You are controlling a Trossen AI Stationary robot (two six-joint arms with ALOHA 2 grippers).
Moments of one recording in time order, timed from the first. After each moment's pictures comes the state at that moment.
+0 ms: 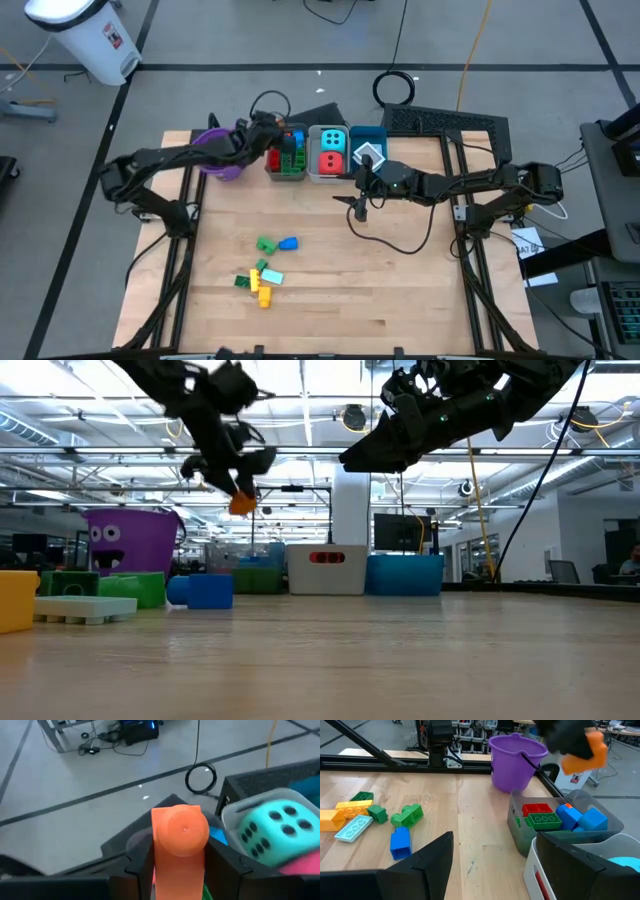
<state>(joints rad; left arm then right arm) 0.50 1.45 1.01 -0.21 -0.60 -0.39 -0.16 1.40 0.73 0.41 0.00 -0.09</state>
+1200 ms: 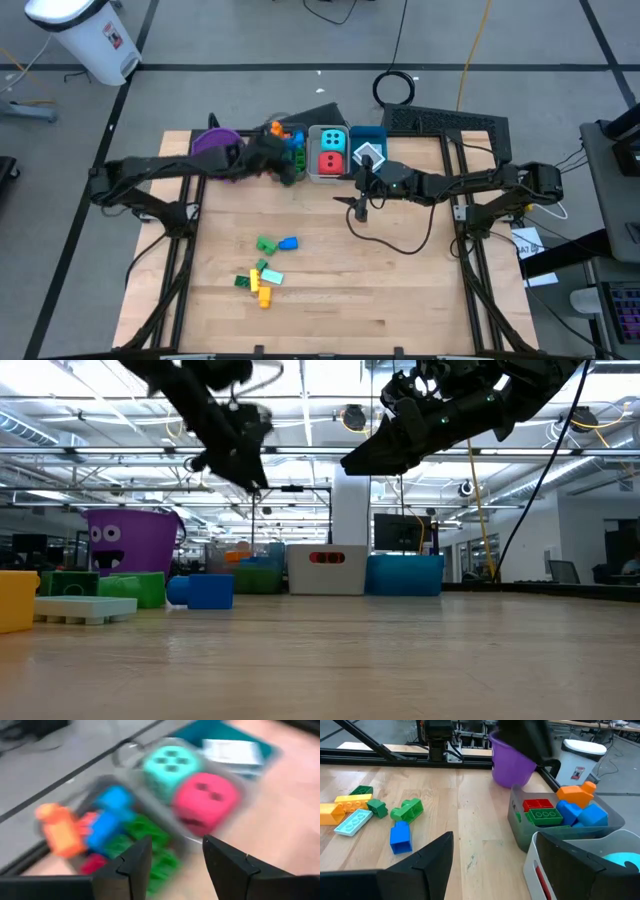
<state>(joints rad) 0.32 1.35 0.98 -0.34 -0.33 -0.29 -0.16 1.40 0.73 0.39 0.00 -0.10</state>
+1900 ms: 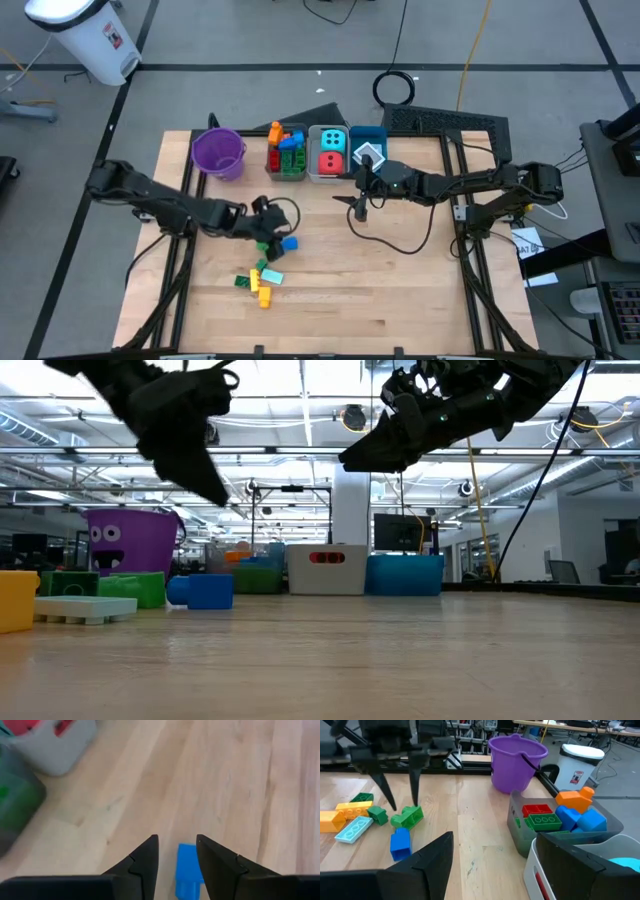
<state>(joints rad) -0.24 1.34 0.78 -0.31 -0.34 -0.45 -0.16 1.40 0.73 0.41 0.00 -0.09</state>
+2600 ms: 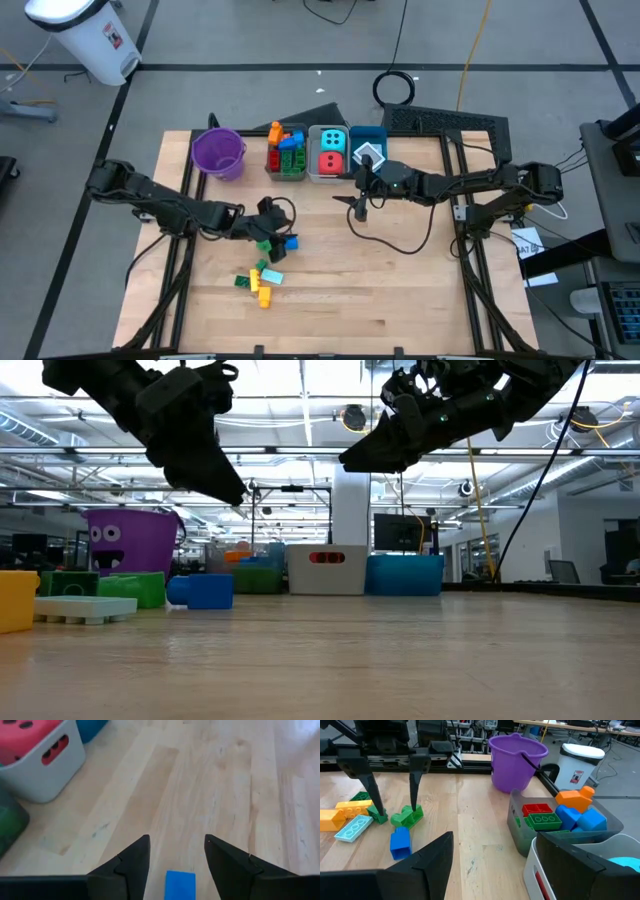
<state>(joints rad) -0.24 1.34 0.70 -0.07 -0.34 -0.39 -0.16 1.40 0.73 0.41 0.00 -0.09</state>
